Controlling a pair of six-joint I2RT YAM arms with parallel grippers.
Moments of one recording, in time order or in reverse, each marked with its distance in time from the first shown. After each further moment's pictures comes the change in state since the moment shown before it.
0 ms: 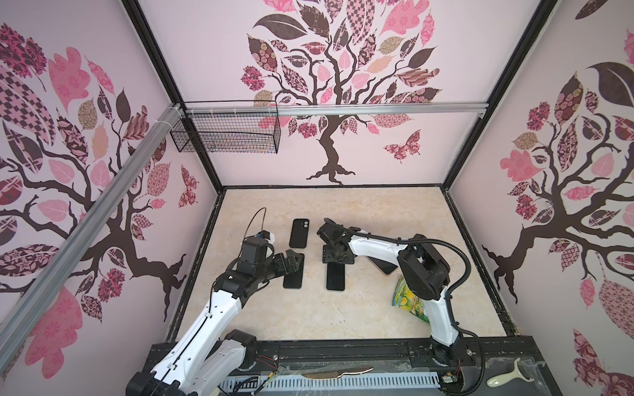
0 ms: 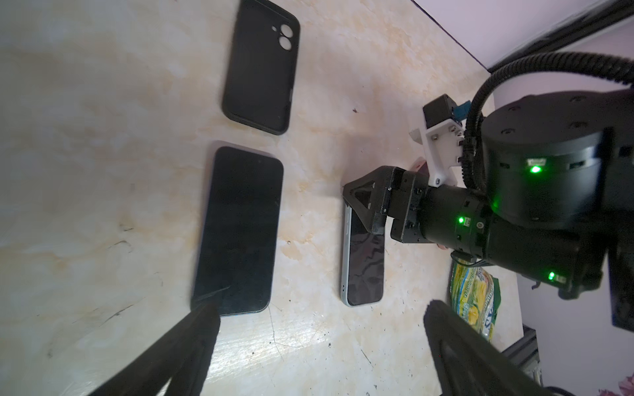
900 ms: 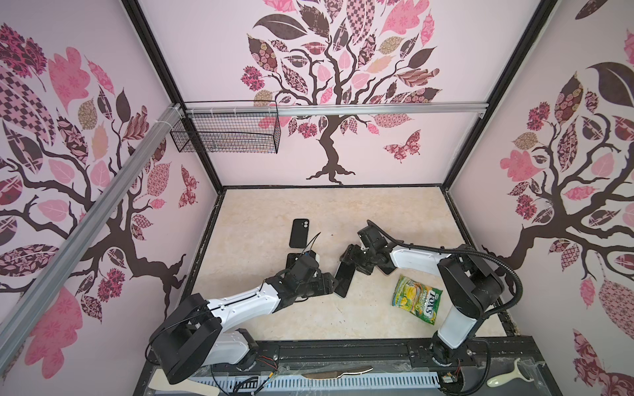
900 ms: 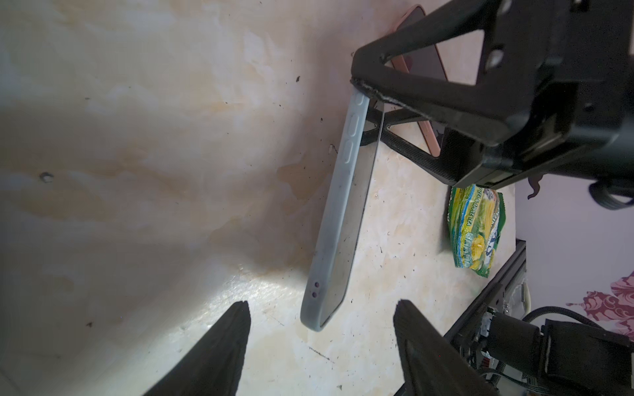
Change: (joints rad) left arm -0.428 0.417 -0.122 0.494 -0.055 -0.266; right arm -0.196 -0.325 -0.521 0.443 -0.397 0.222
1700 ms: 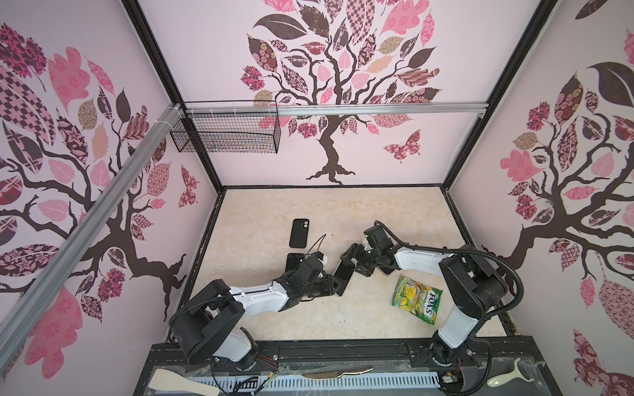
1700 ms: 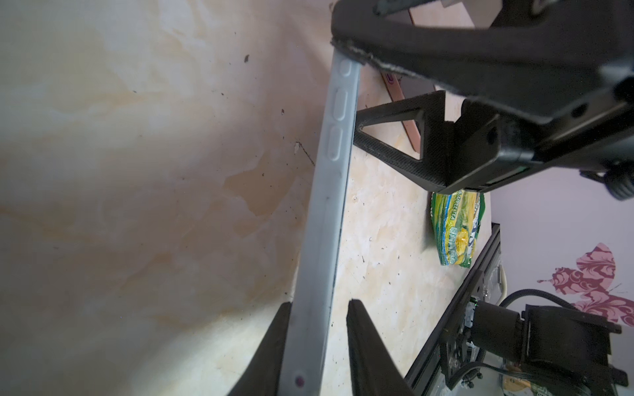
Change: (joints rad) left arm -0.013 0.132 -0.021 0.218 0.084 -0.016; right arm -0.047 -0.011 -0.063 0.101 -0.138 0.117
